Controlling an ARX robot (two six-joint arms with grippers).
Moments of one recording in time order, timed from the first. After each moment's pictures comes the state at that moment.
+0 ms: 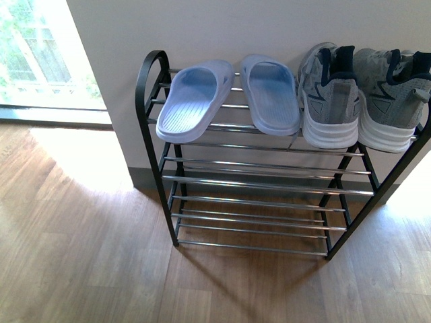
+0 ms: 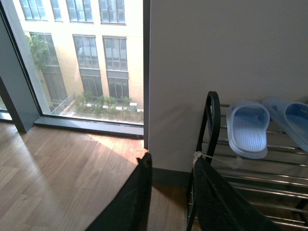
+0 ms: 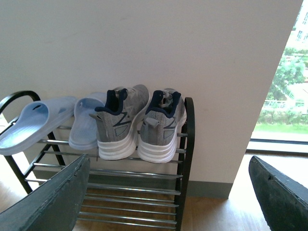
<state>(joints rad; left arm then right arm) 0.00 0.02 0.01 0.00 0.00 -0.01 0.00 0.00 0.02 0.00 0.00 -0.01</state>
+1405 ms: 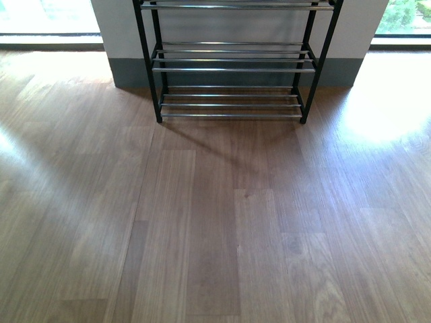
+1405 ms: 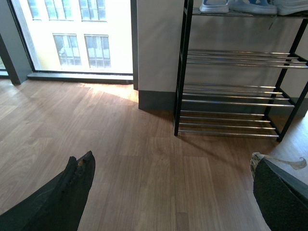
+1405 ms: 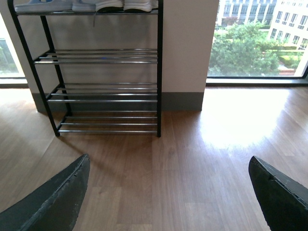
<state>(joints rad) 0.00 0.02 0.01 0.00 0.00 0.00 0.00 0.00 0.02 0.00 0.00 -0.01</state>
